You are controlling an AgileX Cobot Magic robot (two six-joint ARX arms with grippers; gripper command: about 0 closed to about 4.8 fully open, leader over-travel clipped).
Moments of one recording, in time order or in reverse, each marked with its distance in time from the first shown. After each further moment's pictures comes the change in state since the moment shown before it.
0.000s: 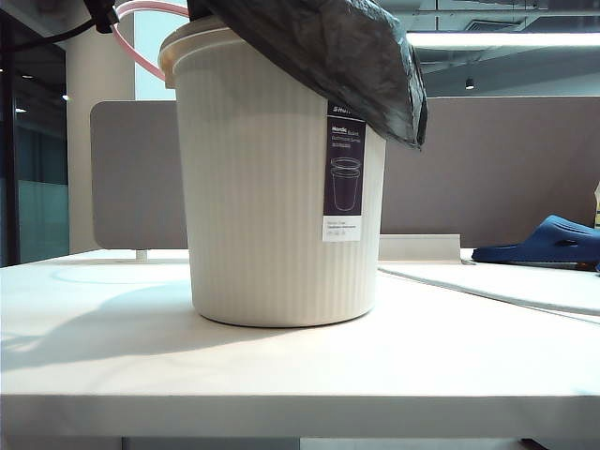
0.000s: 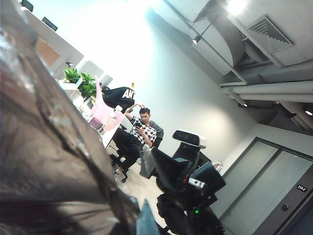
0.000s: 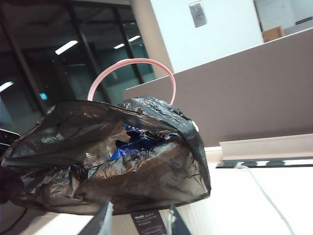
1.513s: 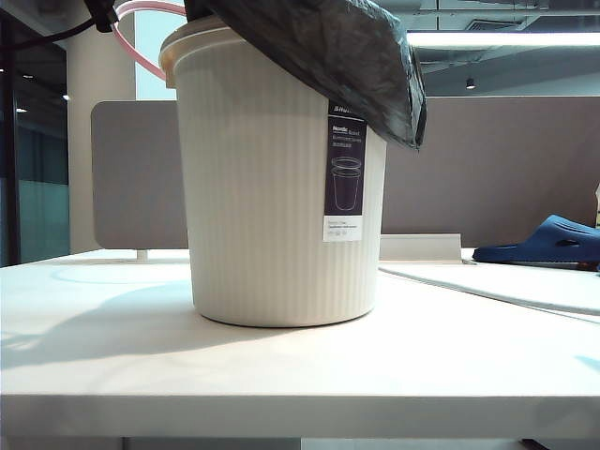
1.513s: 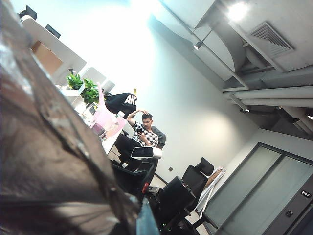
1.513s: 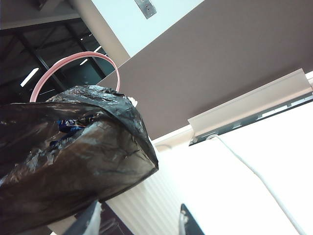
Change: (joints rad) left arm 0.000 0.000 0.000 0.000 -0.025 0.007; right arm 0.006 0.122 -0.249 0.273 0.160 0.170
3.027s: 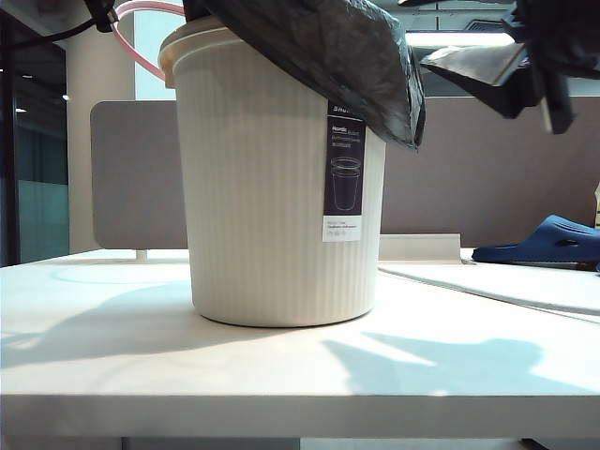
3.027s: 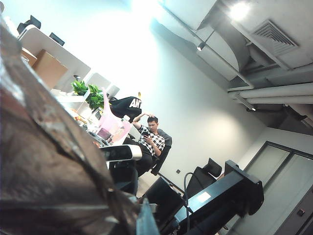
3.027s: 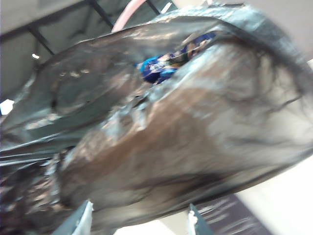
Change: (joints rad) left arm 0.000 0.001 0.000 -0.008 -0.015 0.056; right arm 0.635 0.981 0.115 0.897 0.289 0.090
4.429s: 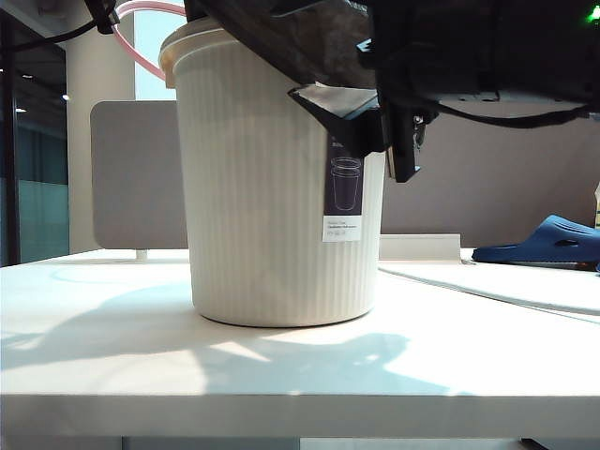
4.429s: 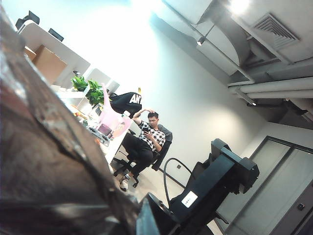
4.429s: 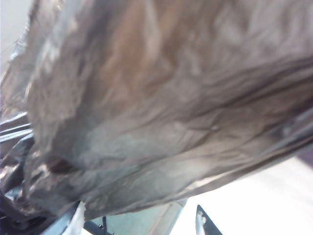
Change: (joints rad) left arm 0.000 0.000 0.000 -0.011 0.018 0.015; right arm 0.210 0.412 0.147 0.285 0.038 0.233
